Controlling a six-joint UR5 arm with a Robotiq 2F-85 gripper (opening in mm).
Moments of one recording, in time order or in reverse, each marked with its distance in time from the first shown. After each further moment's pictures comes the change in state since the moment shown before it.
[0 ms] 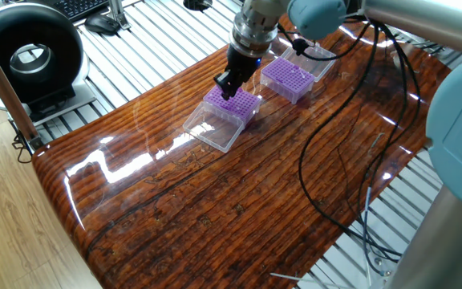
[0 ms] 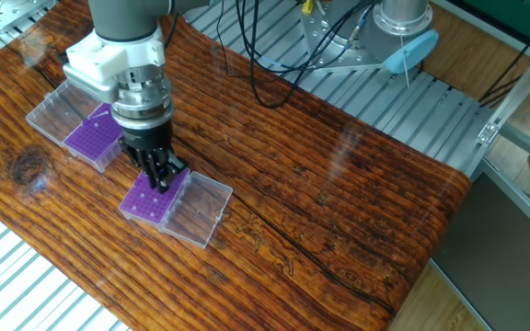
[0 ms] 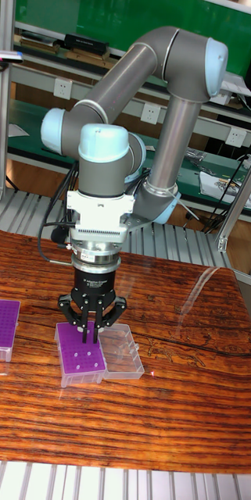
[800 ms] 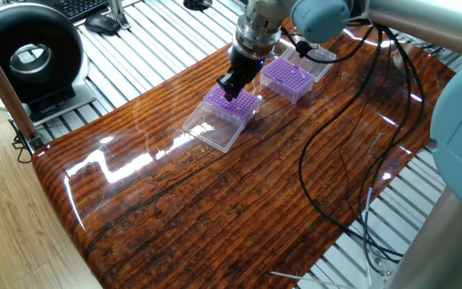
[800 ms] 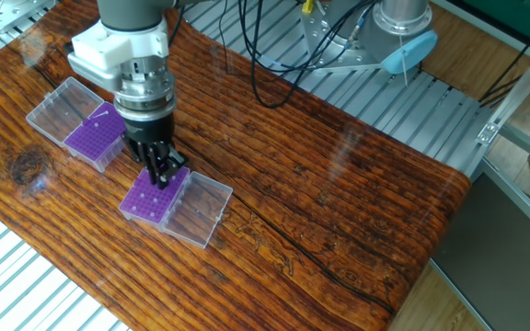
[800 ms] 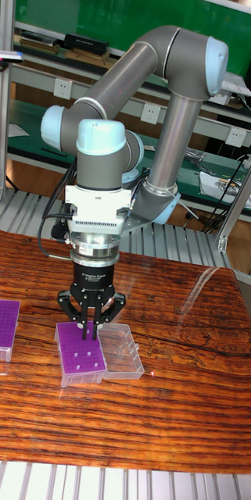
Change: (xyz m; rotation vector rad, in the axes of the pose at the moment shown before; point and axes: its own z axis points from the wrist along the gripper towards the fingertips) arm -0.003 0.002 -0.007 -0.019 -0.050 0.027
